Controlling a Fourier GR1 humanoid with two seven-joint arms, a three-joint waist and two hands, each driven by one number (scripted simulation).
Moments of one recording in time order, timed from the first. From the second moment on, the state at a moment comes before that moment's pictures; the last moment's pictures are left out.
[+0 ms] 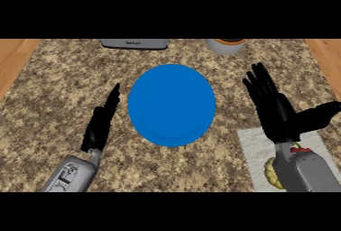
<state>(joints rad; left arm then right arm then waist) -0.26 0.25 -0.36 -1.37 0.07 0.35 0.19 -0.26 -0.29 0.21 -1.54 -0.48 -0.22 0.05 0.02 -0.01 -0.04</state>
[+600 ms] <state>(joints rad) -0.04 0.49 -0.22 -1.44 0.05 0.33 0.00 -0.01 -0.35 -0.17 -1.65 -0.43 -0.36 -0.33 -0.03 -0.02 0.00</state>
